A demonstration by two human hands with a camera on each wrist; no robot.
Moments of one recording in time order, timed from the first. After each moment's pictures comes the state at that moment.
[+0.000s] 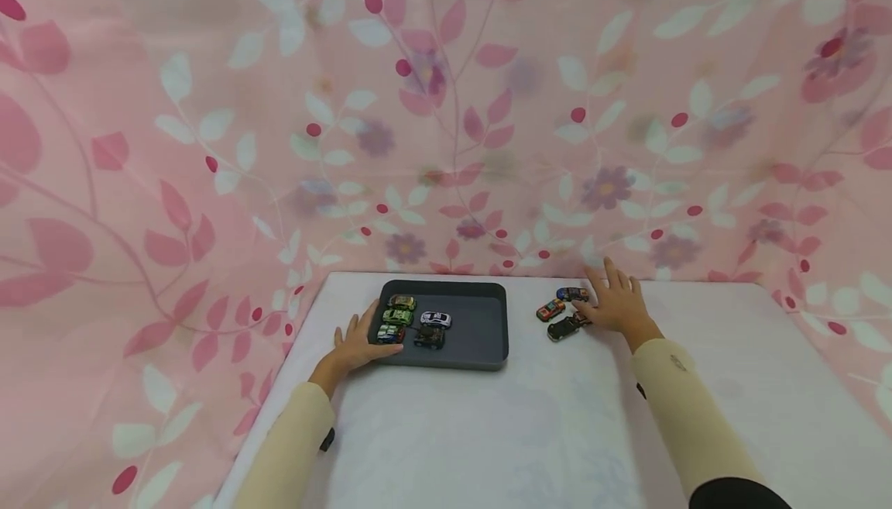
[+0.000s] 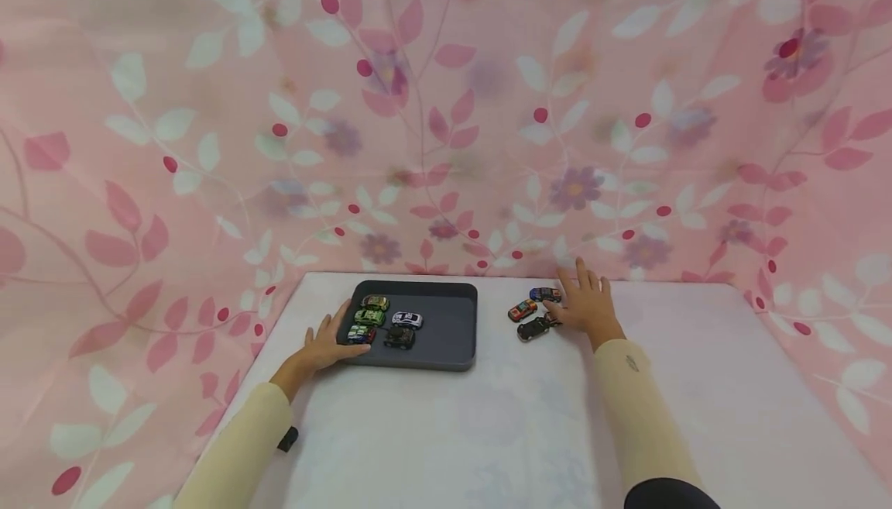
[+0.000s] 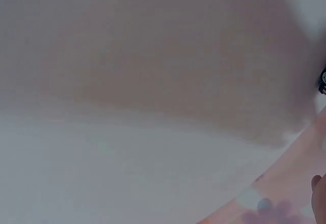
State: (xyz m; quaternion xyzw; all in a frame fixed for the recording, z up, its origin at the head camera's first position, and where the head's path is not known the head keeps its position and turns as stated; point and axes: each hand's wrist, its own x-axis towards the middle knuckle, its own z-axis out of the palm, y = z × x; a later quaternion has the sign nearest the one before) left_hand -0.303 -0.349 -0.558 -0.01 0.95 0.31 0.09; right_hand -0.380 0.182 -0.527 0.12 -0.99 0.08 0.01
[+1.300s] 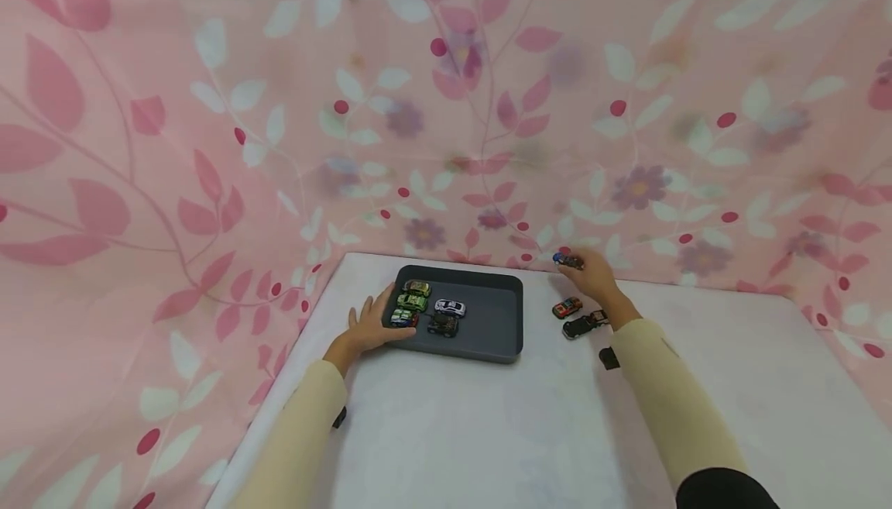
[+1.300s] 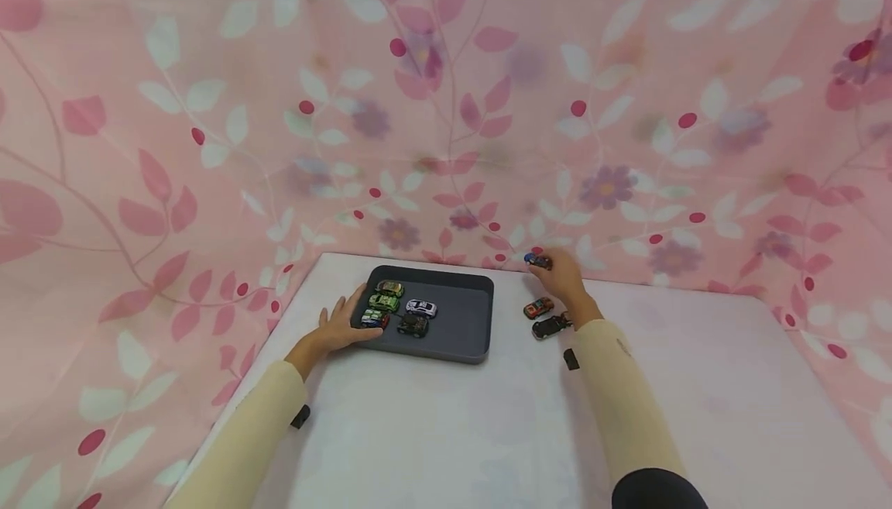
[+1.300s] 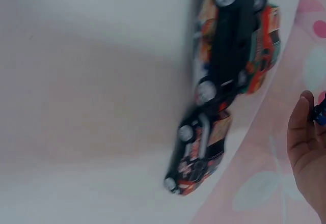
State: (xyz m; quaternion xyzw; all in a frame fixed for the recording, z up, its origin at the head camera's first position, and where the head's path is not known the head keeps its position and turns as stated) left_hand -0.300 -0.315 -0.536 0.01 0.94 0.31 0.11; right_hand -0.402 0.143 -0.503 0.11 -0.93 0.34 0.04
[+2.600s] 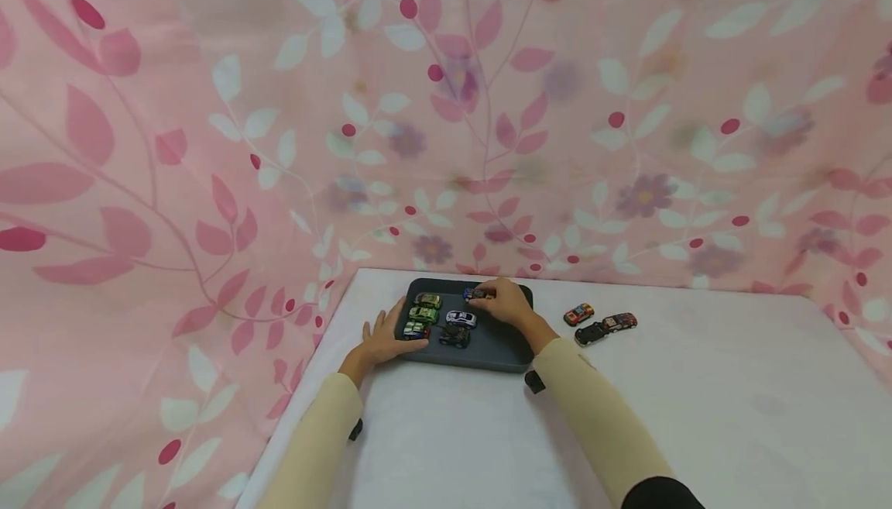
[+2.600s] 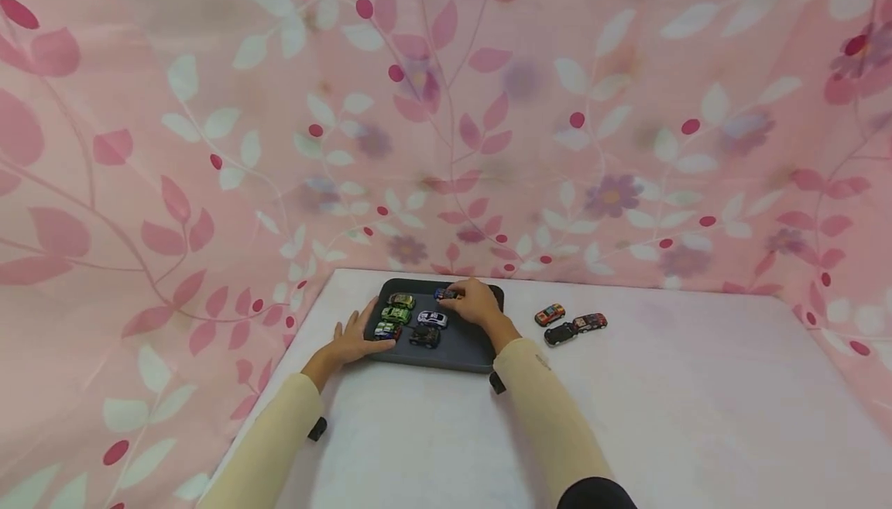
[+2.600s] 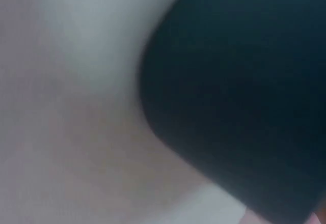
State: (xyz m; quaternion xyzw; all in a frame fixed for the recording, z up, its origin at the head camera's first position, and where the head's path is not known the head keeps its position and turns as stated) left_hand -0.292 -0.340 -0.558 -0.01 0.94 0.31 0.11; right_hand -0.384 -0.057 -0.529 0.22 -0.91 0.36 0.00
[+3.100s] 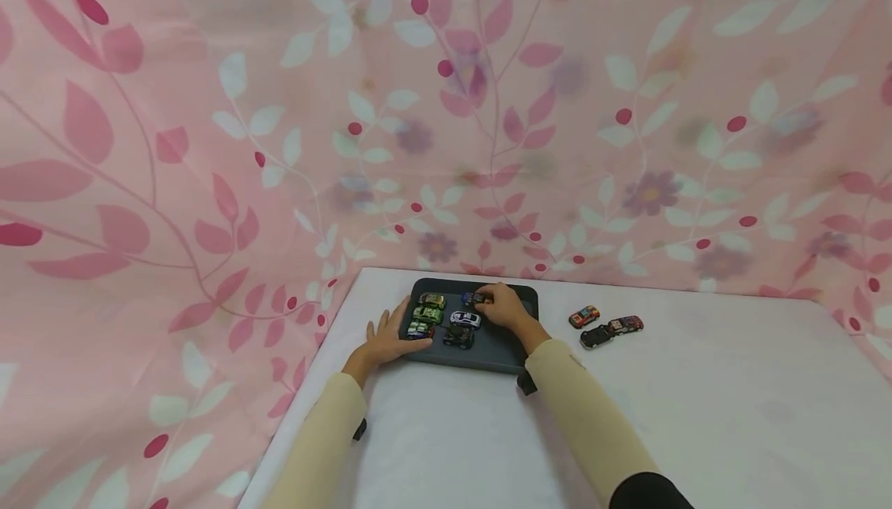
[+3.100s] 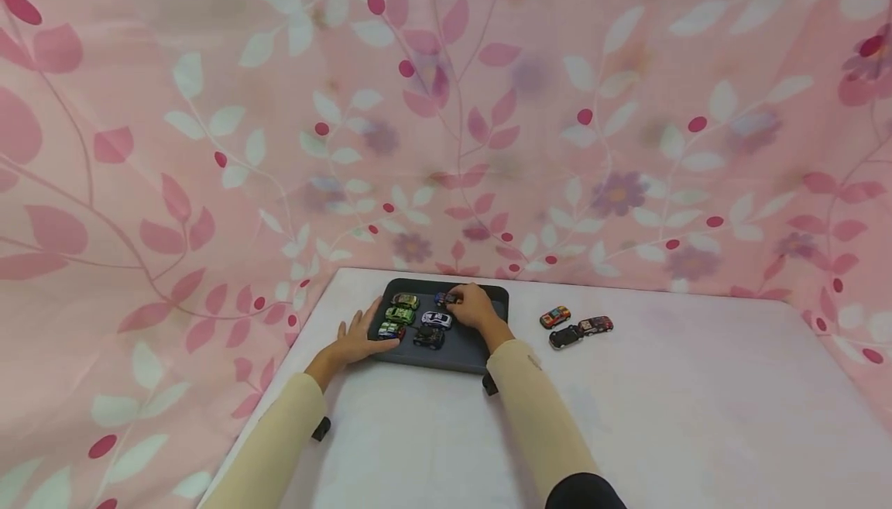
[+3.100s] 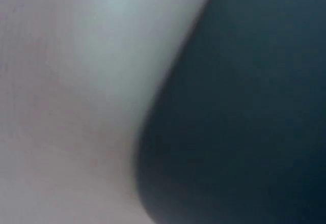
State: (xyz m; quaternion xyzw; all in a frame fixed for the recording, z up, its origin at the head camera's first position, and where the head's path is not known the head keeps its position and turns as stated) left_hand -0.299 -0.342 -0.570 -0.01 0.94 0.31 0.11; right_hand -0.391 -0.071 -0.548 0.21 -0.91 0.36 -0.02
